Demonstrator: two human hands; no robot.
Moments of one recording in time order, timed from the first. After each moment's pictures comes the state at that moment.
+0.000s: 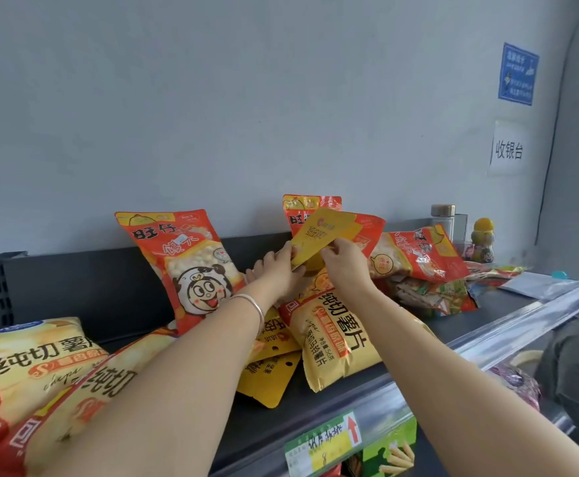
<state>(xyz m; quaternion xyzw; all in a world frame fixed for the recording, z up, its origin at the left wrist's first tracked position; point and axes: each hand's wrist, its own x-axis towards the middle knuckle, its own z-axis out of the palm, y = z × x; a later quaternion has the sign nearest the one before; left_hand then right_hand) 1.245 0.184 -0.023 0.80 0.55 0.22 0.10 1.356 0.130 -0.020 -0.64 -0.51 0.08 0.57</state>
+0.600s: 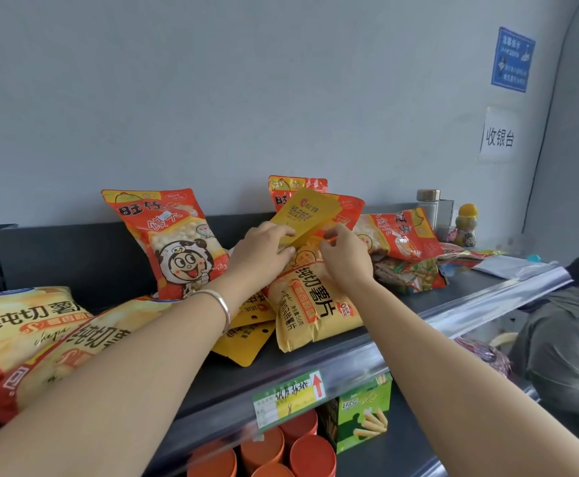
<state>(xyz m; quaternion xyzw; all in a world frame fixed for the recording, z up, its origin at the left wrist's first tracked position) 1.236 0.132 -0.026 0.84 0.39 0.37 0.00 1.381 0.094 -0.034 -0.69 -0.53 -0.02 0.49</state>
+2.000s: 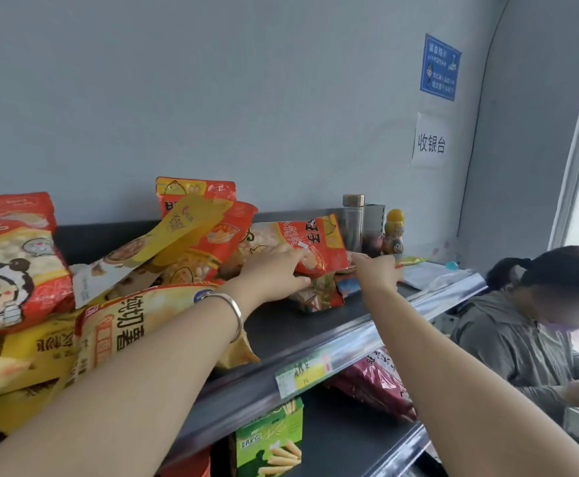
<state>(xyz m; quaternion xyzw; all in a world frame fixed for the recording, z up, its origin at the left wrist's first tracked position) 1.446 0.125 -0.025 0.91 0.37 0.17 -0.04 1.615 0.081 -0.047 -0.75 -0.23 0.14 0.60</state>
